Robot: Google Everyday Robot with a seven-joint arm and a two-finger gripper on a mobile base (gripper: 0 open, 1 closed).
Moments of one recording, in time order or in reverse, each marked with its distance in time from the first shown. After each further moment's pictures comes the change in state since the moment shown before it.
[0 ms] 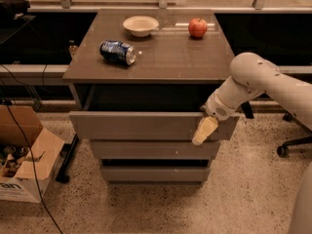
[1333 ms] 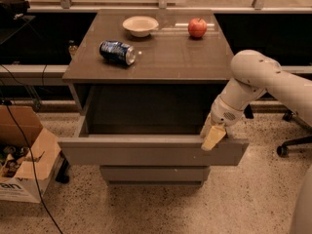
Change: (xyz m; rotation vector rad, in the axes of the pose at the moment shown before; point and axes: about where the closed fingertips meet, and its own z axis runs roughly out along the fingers) arm 0.020 0.050 -0.012 -0.184 0.111 -0.098
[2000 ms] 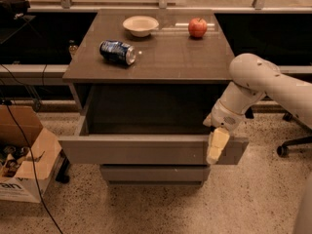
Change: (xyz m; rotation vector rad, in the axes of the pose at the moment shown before) arm 0.010 0.014 0.006 -0.032 0.023 0.023
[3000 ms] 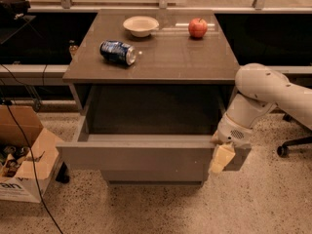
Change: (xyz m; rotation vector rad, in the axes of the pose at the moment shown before) arm 0.024 0.063 0.007 -0.099 0.040 0.106
